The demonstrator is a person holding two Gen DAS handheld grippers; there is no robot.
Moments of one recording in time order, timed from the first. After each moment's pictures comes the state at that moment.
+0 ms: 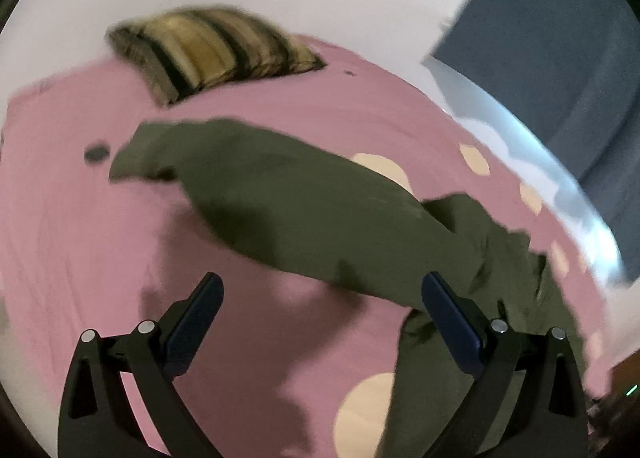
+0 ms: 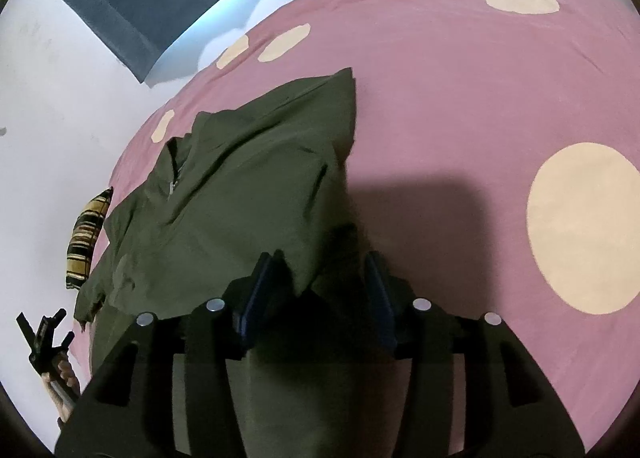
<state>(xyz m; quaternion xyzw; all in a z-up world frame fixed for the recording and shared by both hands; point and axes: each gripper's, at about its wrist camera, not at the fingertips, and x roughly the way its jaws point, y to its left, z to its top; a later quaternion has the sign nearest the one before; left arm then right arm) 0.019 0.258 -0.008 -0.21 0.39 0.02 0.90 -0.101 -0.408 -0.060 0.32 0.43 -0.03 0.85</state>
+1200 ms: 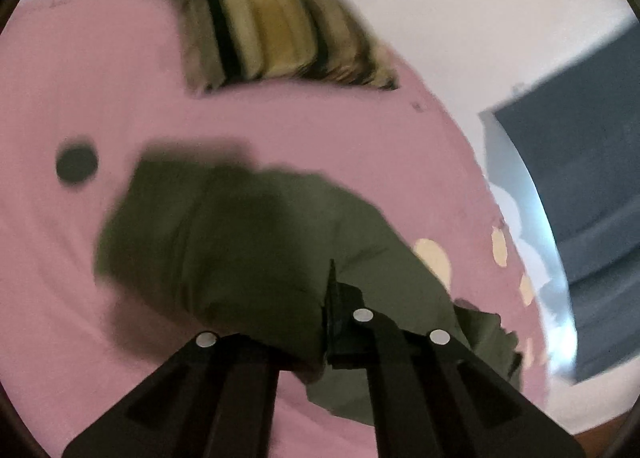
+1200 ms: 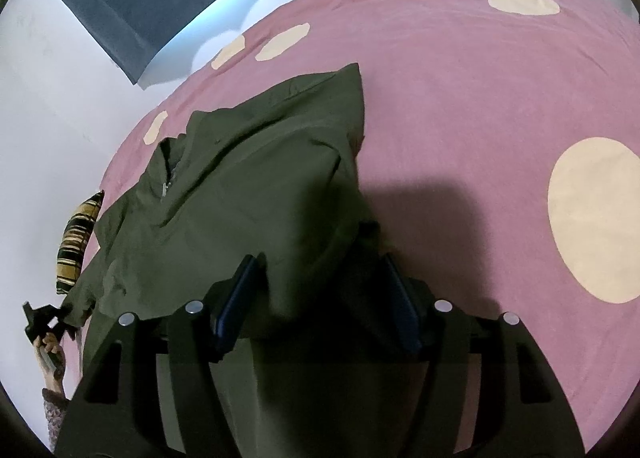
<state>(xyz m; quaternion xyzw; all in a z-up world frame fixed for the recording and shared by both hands) 0.101 0.349 -0.013 -0.32 0.39 0.04 0.86 -0.097 -0.393 -0.065 0.31 0.42 -0.06 0.85</state>
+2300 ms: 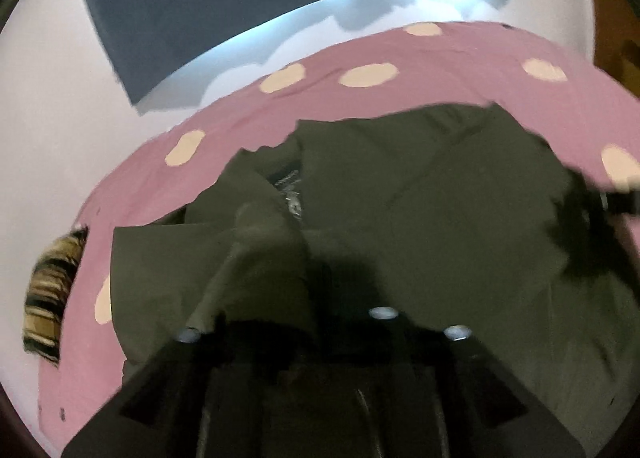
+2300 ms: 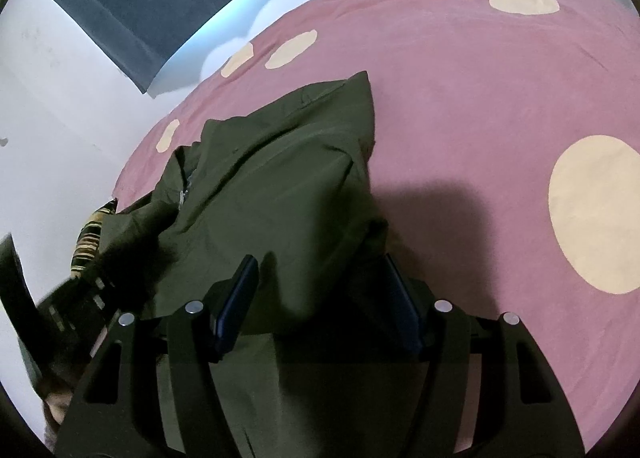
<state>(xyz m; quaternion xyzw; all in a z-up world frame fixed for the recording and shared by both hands) -0.010 -0.155 -0.028 0.28 0.34 -0.21 0.87 -0.098 -0.392 -0.055 0.33 0.41 -0.05 0.85</state>
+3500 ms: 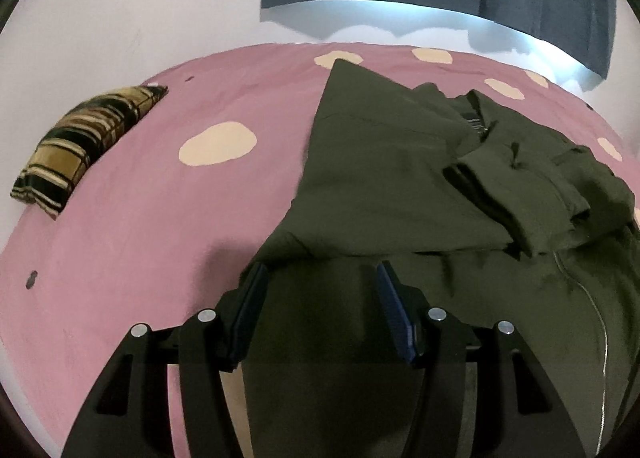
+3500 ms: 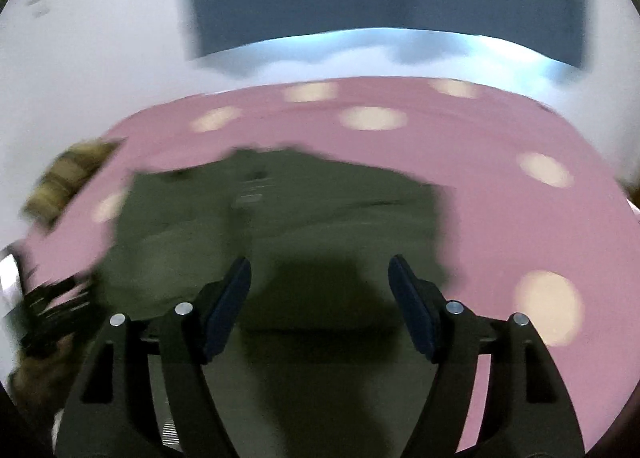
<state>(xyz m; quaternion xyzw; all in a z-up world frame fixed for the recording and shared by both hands) 0.006 0.075 -0.042 0.09 0.40 -0.11 0.91 -0.087 -0.248 0.057 0.10 0.38 -0.02 0.92</state>
